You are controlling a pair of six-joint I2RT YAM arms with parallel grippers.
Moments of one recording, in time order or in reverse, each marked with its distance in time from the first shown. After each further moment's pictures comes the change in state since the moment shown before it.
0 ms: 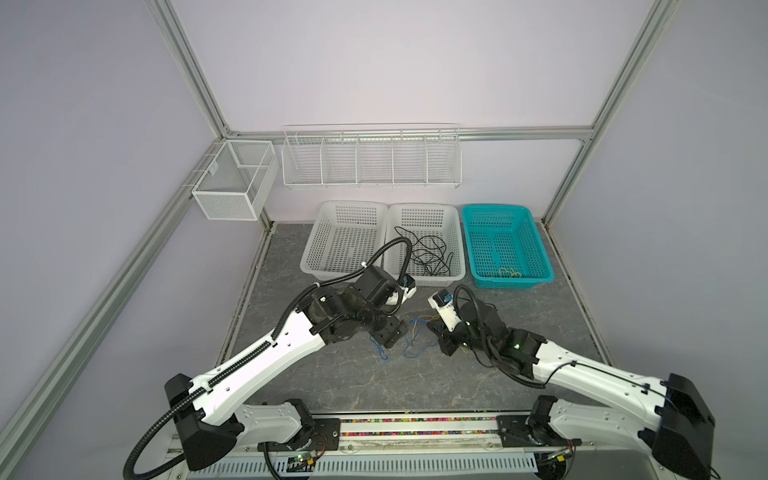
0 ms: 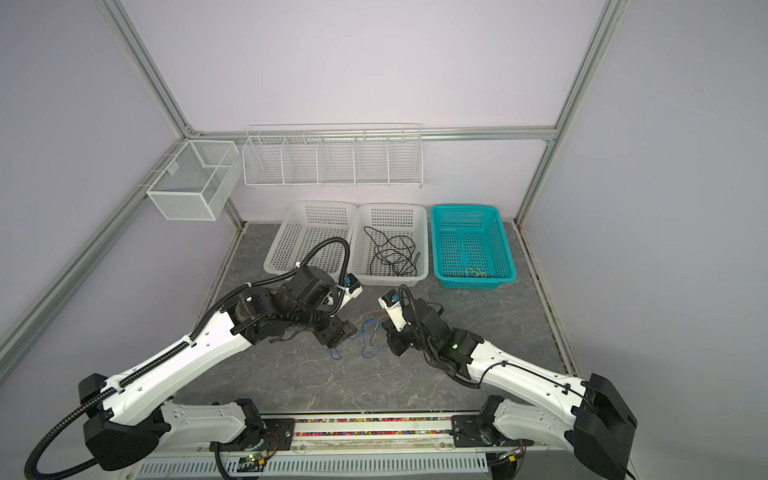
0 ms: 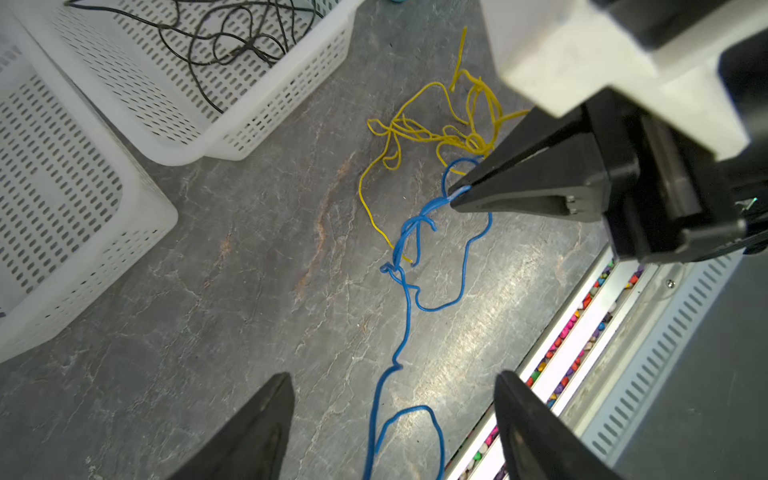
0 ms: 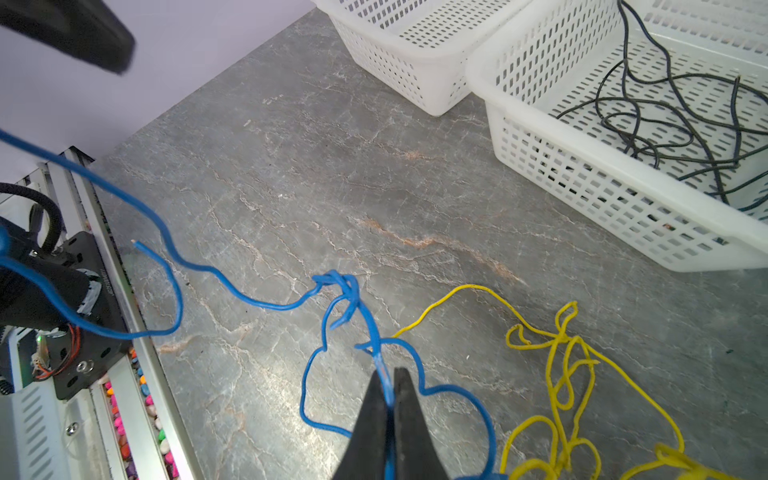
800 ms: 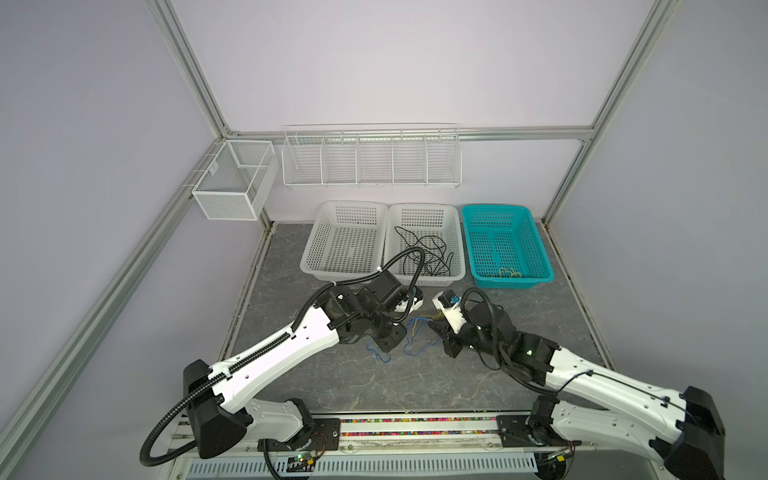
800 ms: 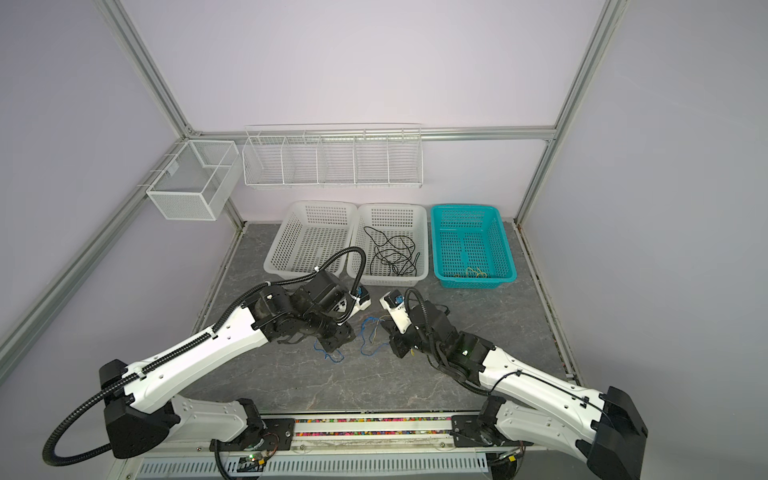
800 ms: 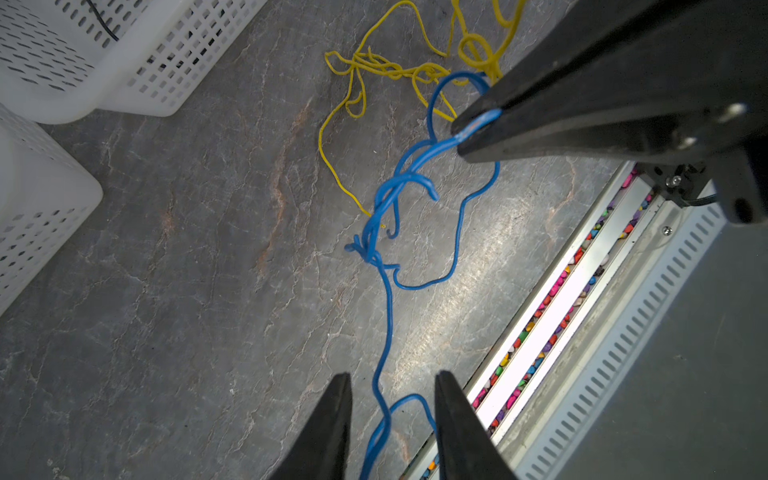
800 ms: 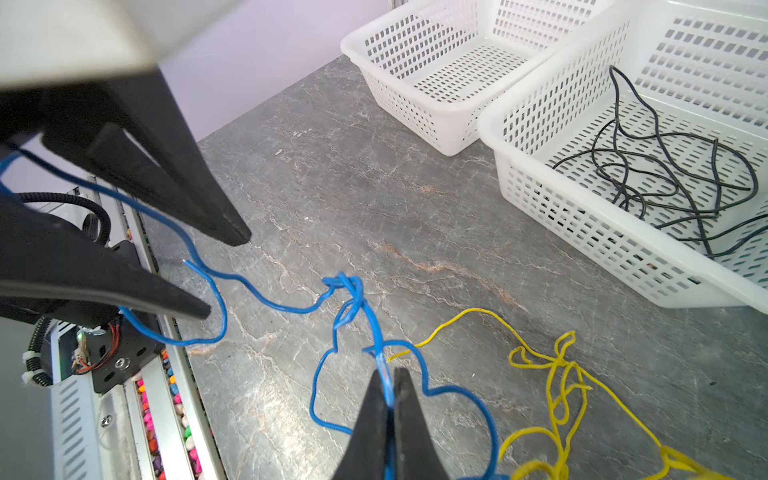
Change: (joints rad) left arm -0.026 0.066 -0.008 -0.048 0.044 0.010; right arm 0.022 -0.093 -0.005 -0.001 0.000 -0.024
